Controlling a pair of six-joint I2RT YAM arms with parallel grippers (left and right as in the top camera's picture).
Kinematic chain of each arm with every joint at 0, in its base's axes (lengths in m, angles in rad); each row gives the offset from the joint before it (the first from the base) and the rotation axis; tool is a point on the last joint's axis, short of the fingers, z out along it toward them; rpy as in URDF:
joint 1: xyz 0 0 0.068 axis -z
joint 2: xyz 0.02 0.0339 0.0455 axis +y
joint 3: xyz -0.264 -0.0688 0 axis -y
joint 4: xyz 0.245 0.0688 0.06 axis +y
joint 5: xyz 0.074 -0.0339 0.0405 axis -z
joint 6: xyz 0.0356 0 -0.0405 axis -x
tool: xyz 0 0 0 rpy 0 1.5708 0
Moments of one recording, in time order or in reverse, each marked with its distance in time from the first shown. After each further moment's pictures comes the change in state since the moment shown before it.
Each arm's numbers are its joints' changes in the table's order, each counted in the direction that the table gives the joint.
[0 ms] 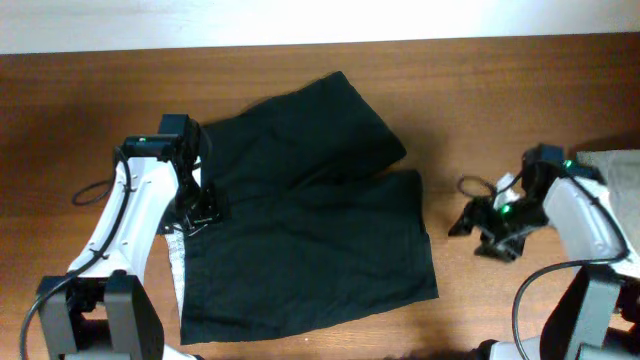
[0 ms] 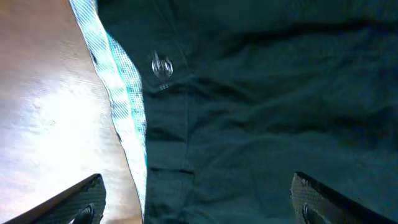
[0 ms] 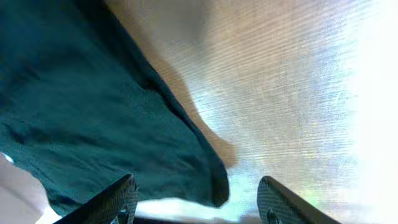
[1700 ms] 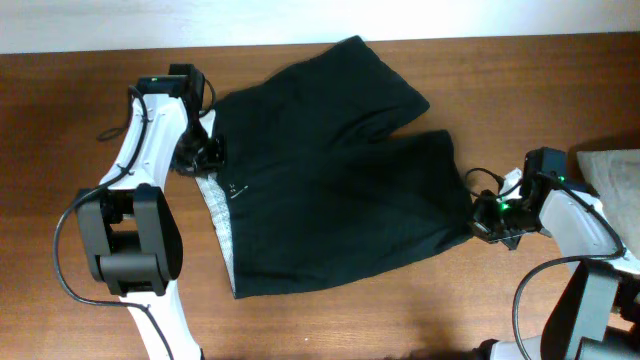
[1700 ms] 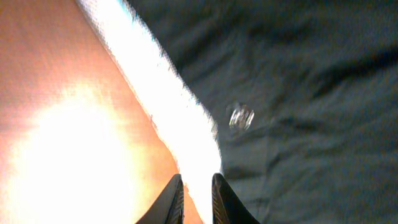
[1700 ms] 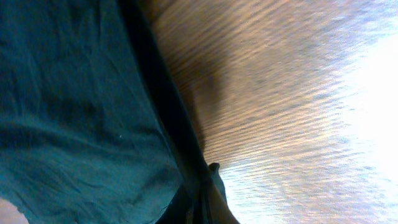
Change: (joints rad) left arm -0.013 0.445 0.513 0.107 0.095 -0.141; right arm 0.034 0.003 -0.092 -0.341 0.016 -0.113
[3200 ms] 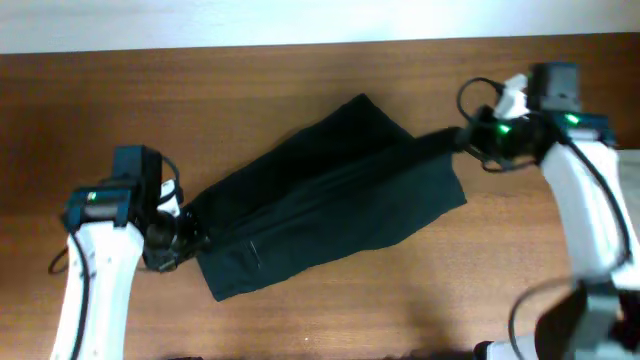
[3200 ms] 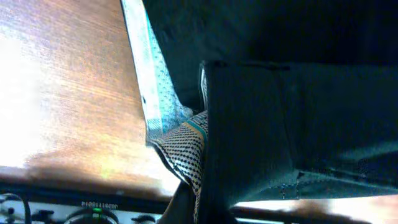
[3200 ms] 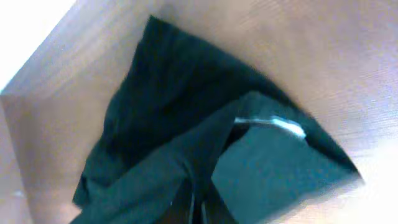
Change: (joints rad) left arm -0.085 -0.792 -0.619 0.026 0.160 0.297; right arm -0.191 0.050 0.506 0.039 -0.061 -0.098
